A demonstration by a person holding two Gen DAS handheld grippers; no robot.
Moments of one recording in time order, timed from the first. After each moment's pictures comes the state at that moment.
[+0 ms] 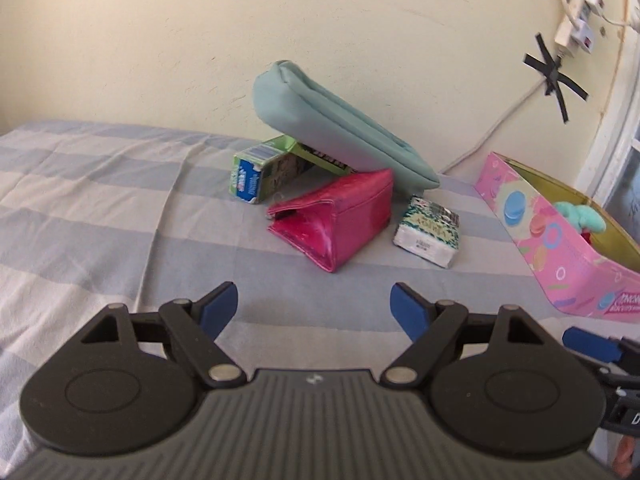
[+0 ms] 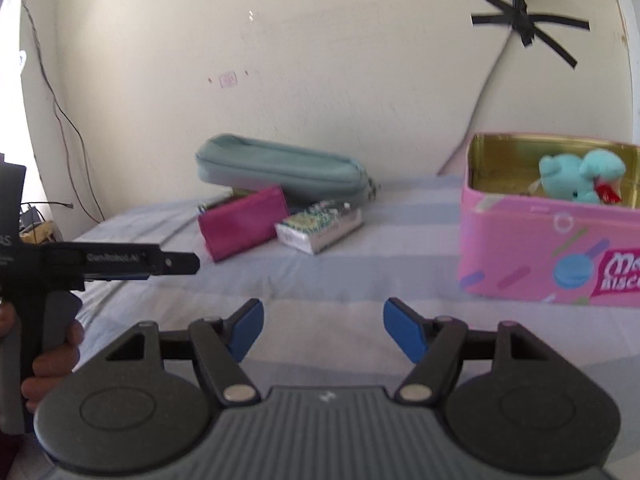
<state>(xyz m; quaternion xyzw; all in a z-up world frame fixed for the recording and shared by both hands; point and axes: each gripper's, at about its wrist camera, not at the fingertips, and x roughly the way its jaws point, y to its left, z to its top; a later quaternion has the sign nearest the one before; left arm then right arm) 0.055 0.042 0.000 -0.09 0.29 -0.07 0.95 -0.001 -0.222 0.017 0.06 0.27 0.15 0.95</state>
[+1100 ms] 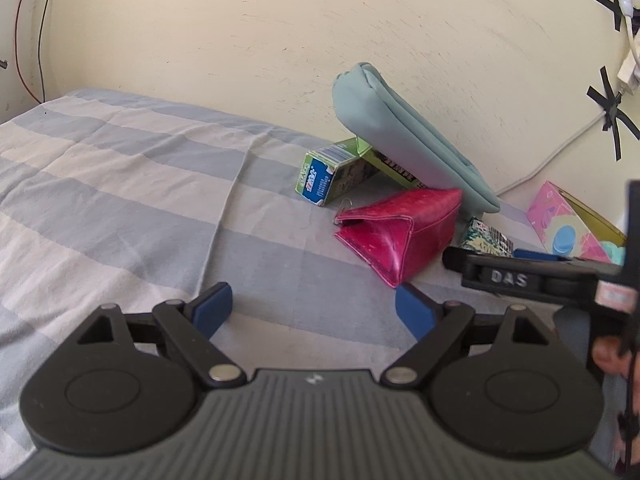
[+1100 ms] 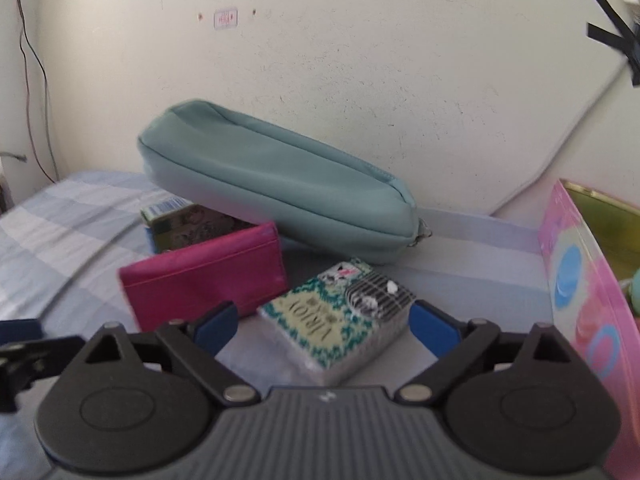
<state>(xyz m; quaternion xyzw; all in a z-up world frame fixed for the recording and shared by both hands) 0.064 0.065 -0.003 -0.12 0.31 0.00 0.94 0.154 -0.141 0.009 -0.05 0.32 0.13 0.94</state>
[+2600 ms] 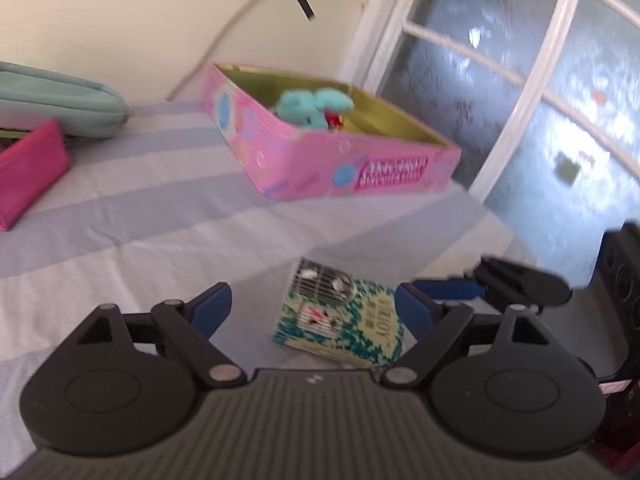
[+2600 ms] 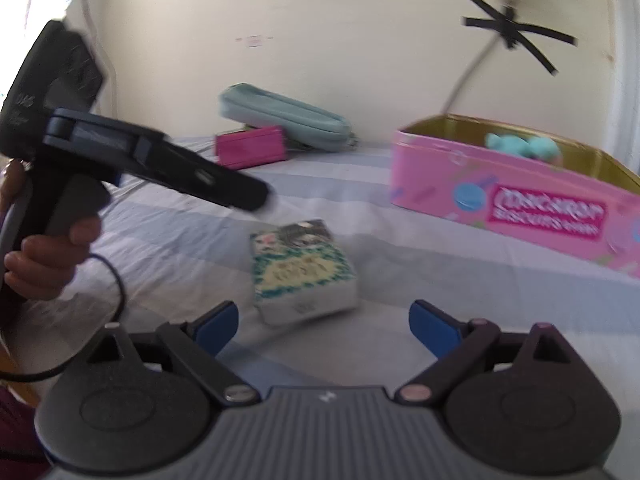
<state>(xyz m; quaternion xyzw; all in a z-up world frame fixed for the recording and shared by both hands) 0.001 -0.091 0.000 -0.01 0.34 -0.40 0.85 -0.088 -0.285 0.008 -0.05 0.29 0.18 0.94</state>
